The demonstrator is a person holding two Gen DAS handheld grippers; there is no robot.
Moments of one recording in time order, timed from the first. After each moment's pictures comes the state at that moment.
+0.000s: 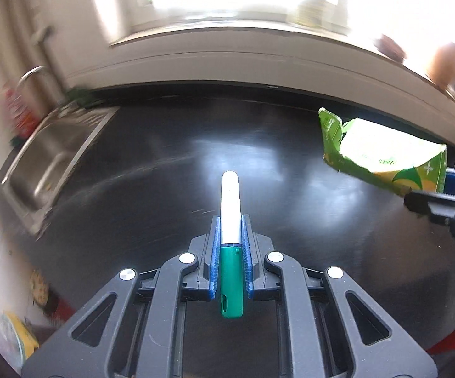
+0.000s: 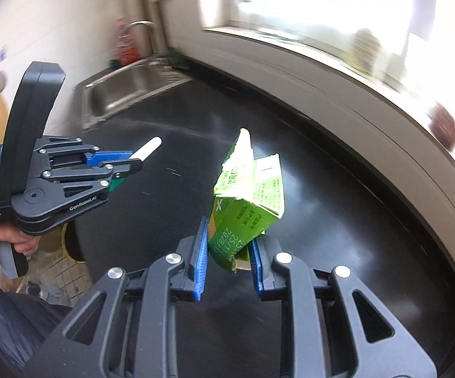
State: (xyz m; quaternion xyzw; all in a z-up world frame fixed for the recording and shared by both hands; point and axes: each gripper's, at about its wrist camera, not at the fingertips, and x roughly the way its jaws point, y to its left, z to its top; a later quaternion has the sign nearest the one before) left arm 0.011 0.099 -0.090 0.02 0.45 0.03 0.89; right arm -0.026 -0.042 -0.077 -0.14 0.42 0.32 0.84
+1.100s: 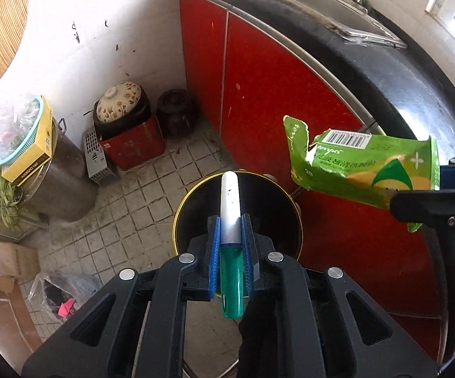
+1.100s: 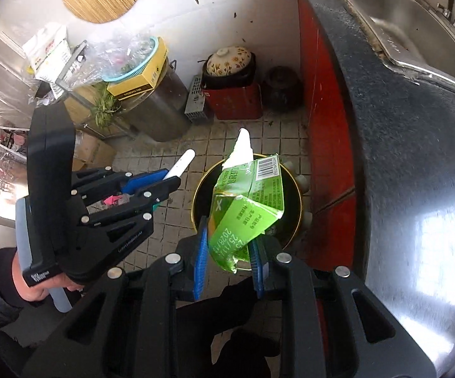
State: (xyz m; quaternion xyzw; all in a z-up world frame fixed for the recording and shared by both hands) left arm -0.247 0.442 -0.258 -0.24 0.49 0.31 0.78; right arm -0.144 0.425 -0.224 -0.29 0.53 0.57 0.56
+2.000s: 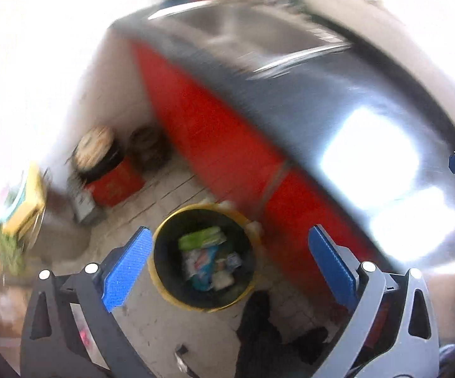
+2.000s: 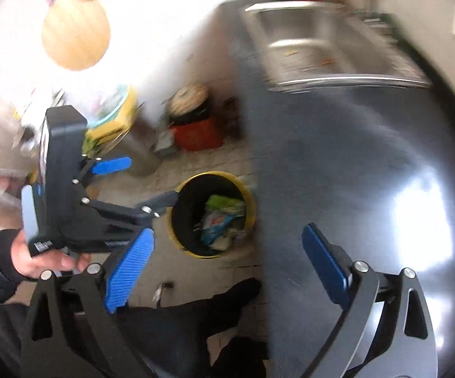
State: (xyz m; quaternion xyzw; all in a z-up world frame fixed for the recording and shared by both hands) left arm -0.175 0.377 -0.168 -0.16 0.48 0.24 0.83; right arm -0.074 0.257 -0.106 -0.21 0.49 0.48 0.69
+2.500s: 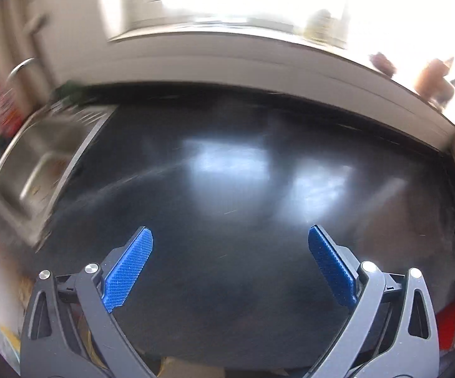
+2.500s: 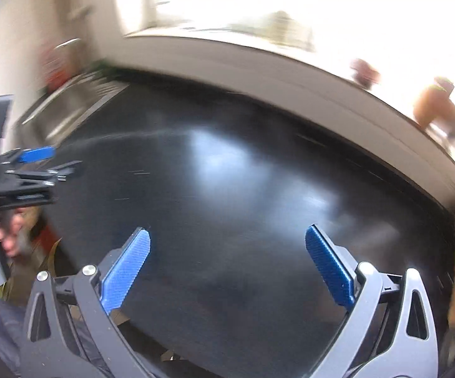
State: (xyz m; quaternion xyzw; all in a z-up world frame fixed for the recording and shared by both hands) left arm 0.001 0.131 -0.078 0.01 0.46 -0.07 0.89; right arm -0.064 -0.119 -0.032 -0.05 0.48 0.03 0.88
